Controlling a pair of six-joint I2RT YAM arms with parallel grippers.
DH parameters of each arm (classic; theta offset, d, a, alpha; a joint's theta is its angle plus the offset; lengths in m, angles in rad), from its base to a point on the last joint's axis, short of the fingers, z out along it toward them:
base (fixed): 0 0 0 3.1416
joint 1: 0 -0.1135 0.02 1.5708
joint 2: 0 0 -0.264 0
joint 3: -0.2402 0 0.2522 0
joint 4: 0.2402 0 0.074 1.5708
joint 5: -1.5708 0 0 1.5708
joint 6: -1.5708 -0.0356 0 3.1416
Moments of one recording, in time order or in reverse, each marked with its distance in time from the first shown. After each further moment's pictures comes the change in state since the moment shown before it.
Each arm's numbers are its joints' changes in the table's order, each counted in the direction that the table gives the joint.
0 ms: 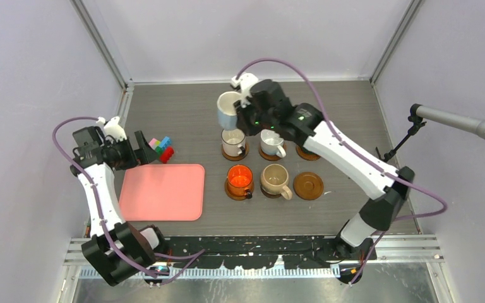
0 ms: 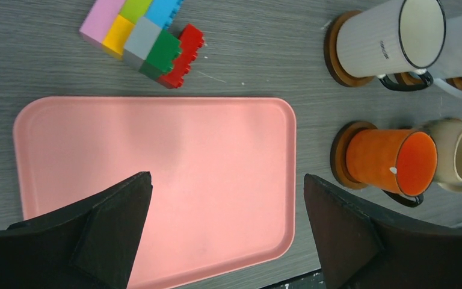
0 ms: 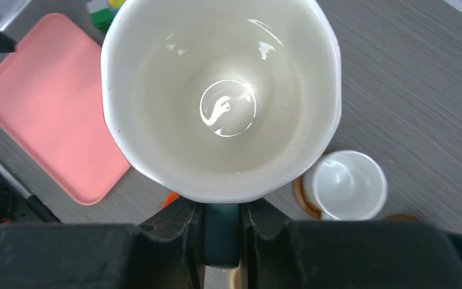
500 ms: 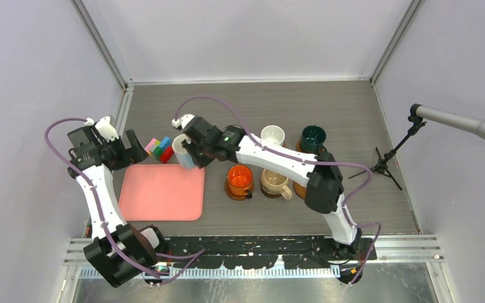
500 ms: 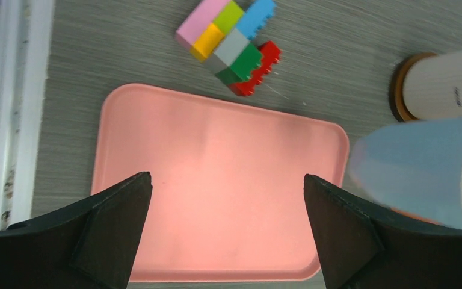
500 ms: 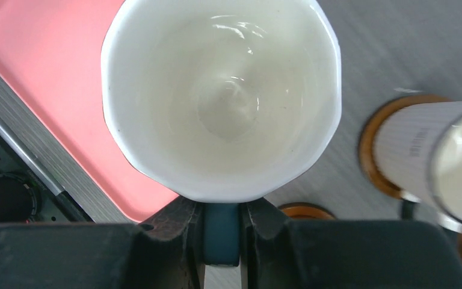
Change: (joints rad) left arm -0.024 -0.015 -0.010 -0.055 0.235 0.077; right arm -0.238 0.480 -0.221 -0.001 -0.019 -0.119
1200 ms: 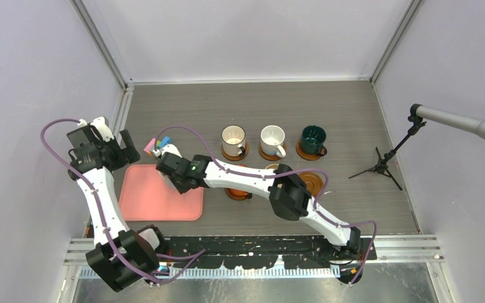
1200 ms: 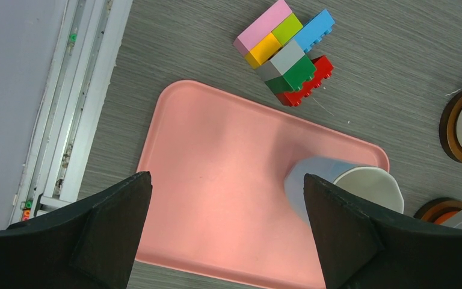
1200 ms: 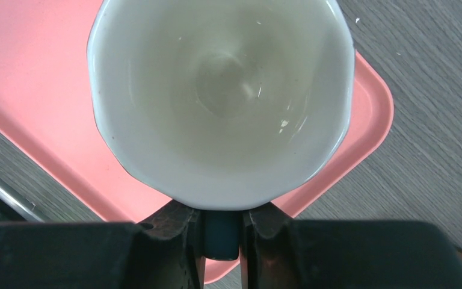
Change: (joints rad) left arm 0.011 -0.035 -0.003 -0.009 0.156 0.031; right arm -0.137 0.284 -0.206 0.031 -0.147 -0.186
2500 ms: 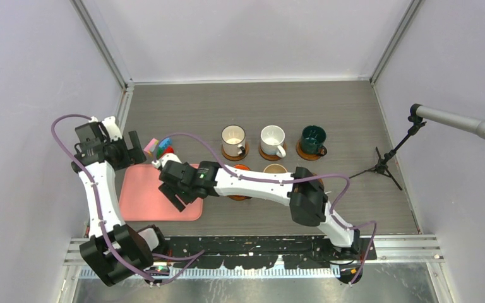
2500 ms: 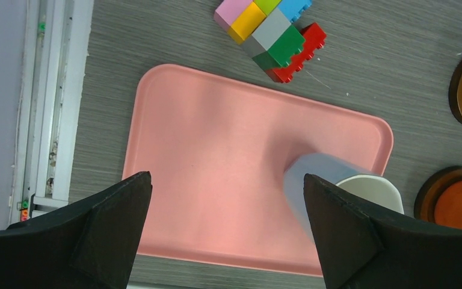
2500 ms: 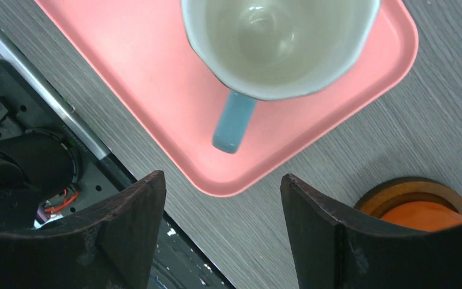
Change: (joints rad) left arm 0.070 0.055 -0.023 0.066 0.003 -0.049; right arm -0.053 -0.218 0.196 0.032 0.060 0.053
